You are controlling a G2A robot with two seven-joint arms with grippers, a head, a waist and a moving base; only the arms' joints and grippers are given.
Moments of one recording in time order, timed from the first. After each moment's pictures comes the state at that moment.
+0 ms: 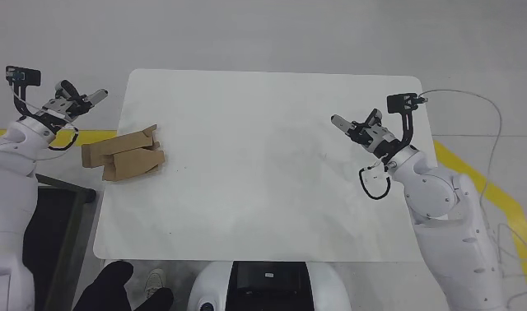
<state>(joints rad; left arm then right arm) 0.70 -0.83 -1.45 -0.75 0.70 -0.80 -0.25 -1.20 -1.14 1.44 -1.80 -0.58 -0.13 0.54</state>
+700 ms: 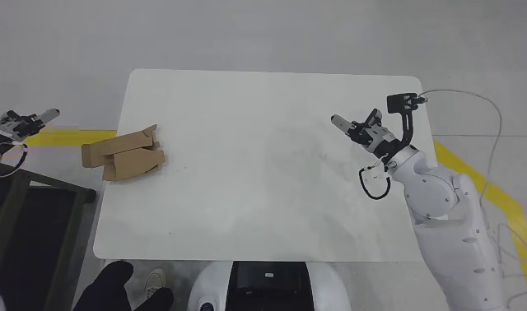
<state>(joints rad) 0.83 -0.72 -1.71 -0.75 0.64 -0.62 -0.61 -1.20 -1.14 1.44 -1.80 -0.58 -0.13 0.54</state>
